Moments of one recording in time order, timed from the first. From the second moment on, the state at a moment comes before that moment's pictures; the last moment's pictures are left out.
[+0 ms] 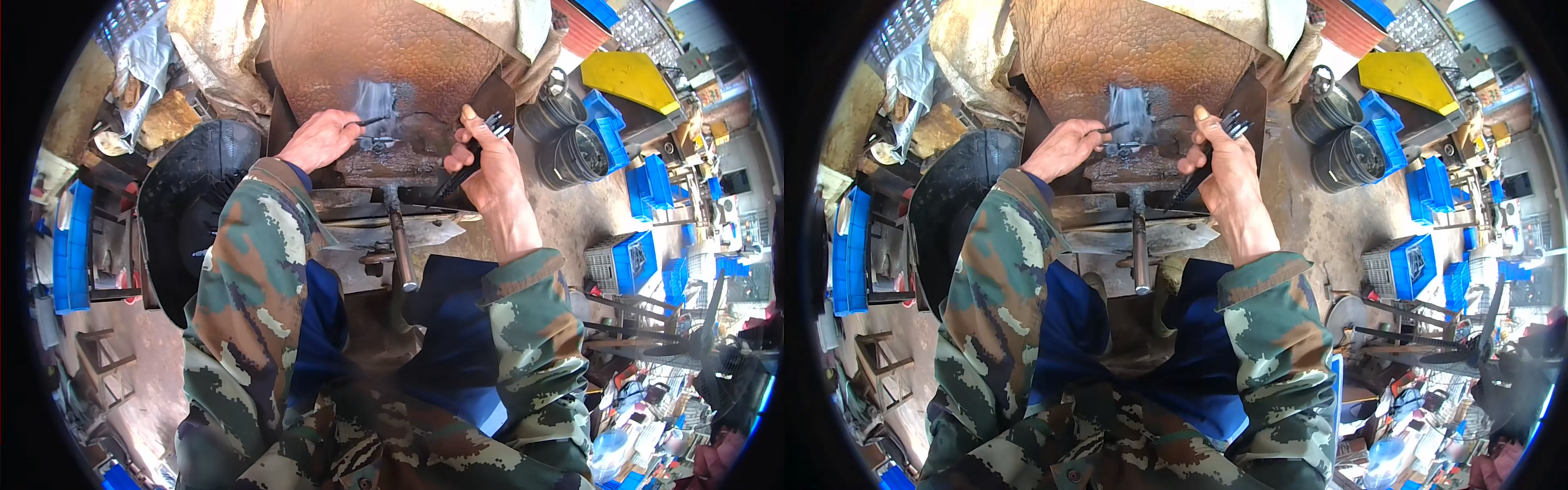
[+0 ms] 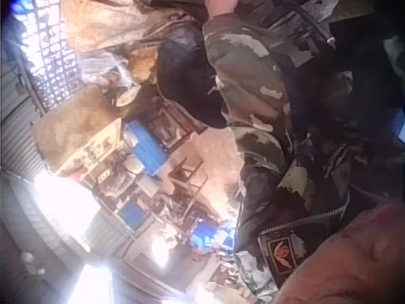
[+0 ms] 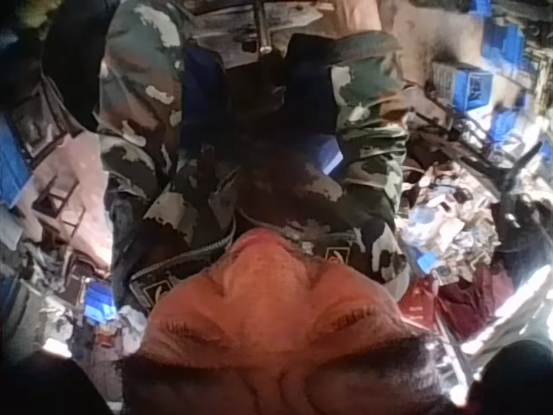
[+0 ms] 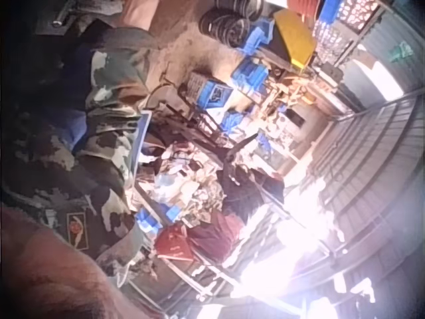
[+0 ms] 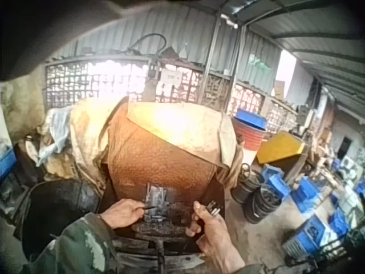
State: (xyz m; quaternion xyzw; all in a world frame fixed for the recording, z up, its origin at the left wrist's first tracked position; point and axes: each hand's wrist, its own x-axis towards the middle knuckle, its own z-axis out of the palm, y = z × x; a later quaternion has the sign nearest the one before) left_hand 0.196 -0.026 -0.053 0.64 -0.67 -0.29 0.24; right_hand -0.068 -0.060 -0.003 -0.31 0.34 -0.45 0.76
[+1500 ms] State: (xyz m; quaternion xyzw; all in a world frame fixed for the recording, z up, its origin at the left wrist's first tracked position) left_hand 0.207 -0.011 -0.021 0.65 -0.50 -0.22 0.53; right_hand 0.022 -0.081 0.016 -0.64 0.46 -0.41 0.46
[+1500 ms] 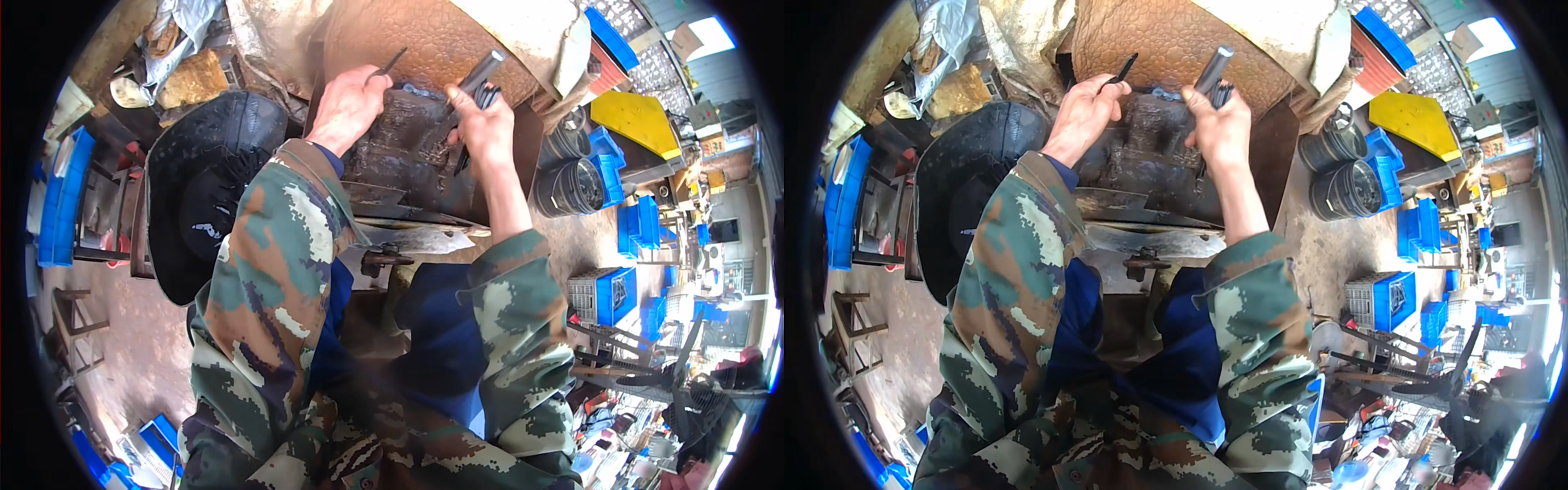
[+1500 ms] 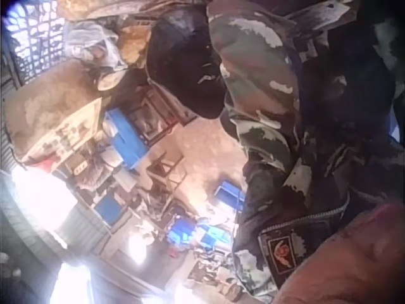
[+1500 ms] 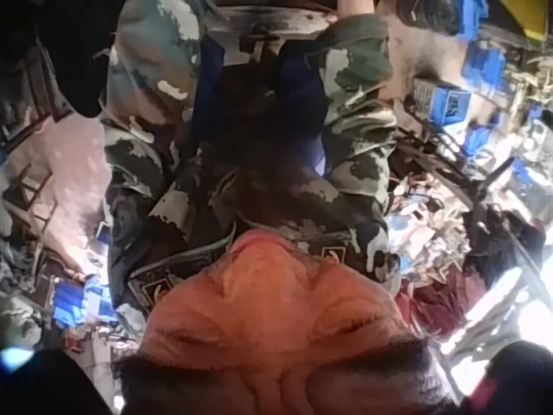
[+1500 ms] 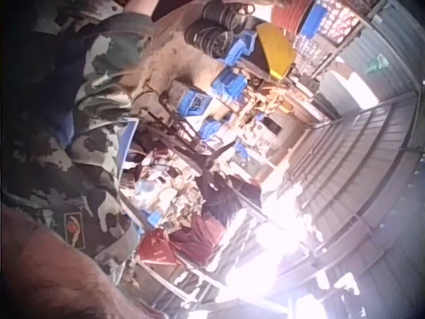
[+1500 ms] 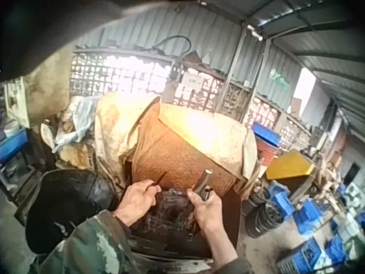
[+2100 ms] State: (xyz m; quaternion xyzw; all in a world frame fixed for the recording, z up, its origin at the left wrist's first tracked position) left_hand 0.135 0.033 0.055 0.30 -0.60 -0.54 0.51; right_hand 0.042 -0.150 -0.008 -0.67 0.43 -0.44 0.42
